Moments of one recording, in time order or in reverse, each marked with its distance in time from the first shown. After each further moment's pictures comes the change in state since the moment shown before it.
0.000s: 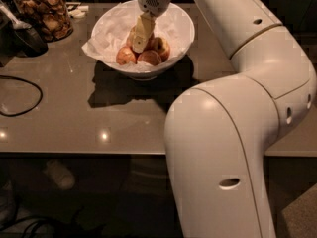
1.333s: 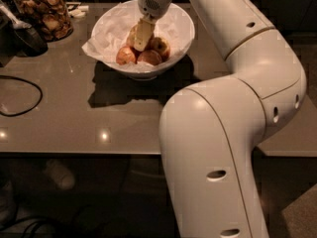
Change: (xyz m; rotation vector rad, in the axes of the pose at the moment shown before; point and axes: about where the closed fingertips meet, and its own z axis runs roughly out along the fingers) arm 0.002 -0.007 0.013 -0.014 -0.003 -0.008
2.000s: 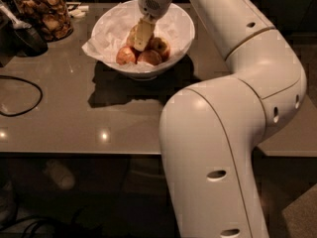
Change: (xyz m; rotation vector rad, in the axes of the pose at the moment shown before) arm 0.000 0.000 0.000 0.000 0.000 0.000
